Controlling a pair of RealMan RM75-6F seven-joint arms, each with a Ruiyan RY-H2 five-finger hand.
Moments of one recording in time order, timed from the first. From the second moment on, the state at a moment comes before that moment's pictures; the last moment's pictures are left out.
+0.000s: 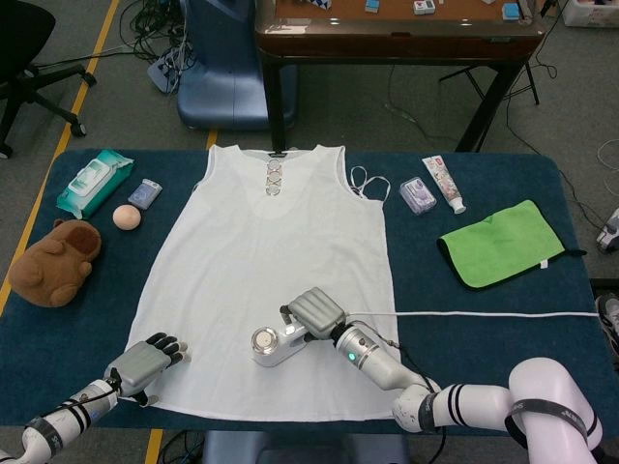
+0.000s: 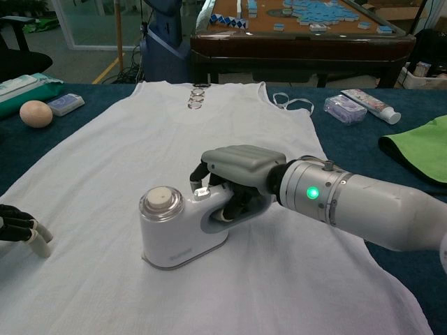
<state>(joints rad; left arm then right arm) -0.59 -1.08 0.17 -1.76 1.46 0.73 0.19 0.89 -1.79 0.13 -1.36 -1.21 0.80 -0.25</state>
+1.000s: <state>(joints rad) -0.59 -1.07 0.17 -1.76 1.46 0.73 0.19 0.93 -1.89 0.21 -1.12 -1.24 0.84 -0.25</state>
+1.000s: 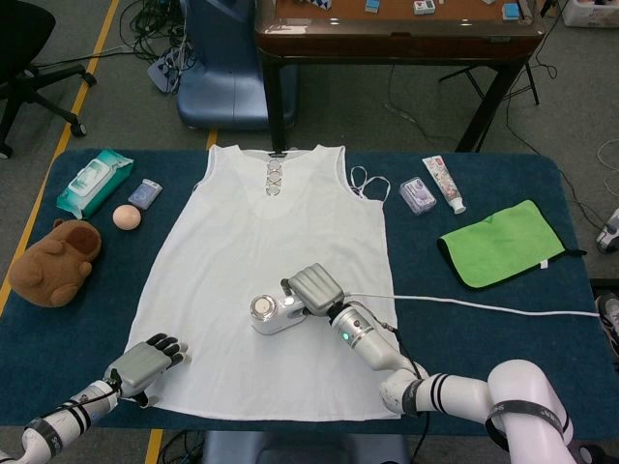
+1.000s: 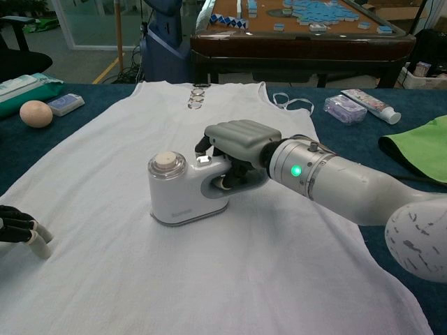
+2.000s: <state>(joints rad) -0.59 -1.08 0.17 -1.77 1.46 0.73 0.21 0.84 -1.73 0.05 -1.34 -1.41 0.89 -0.22</state>
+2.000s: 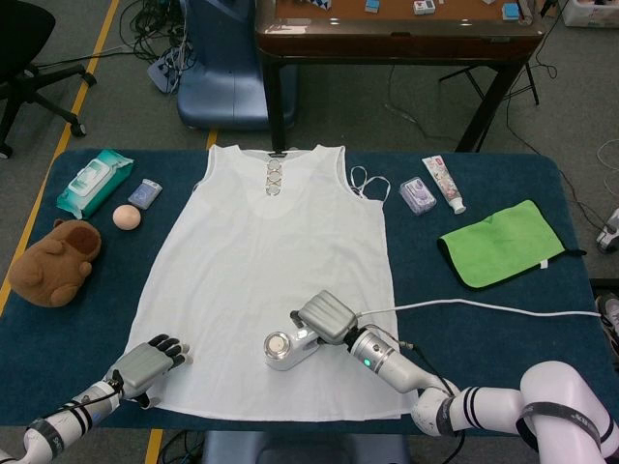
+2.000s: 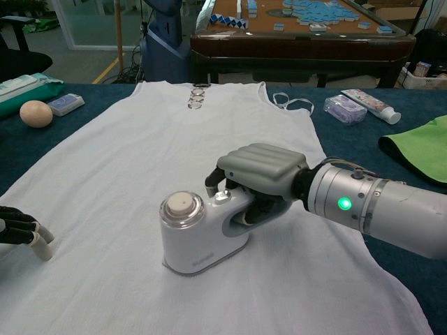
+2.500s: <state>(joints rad) -0.60 -1.07 0.17 -1.79 1.46 0.74 0.22 0.78 -1.65 0.02 -1.39 -1.46 0.96 -0.15</state>
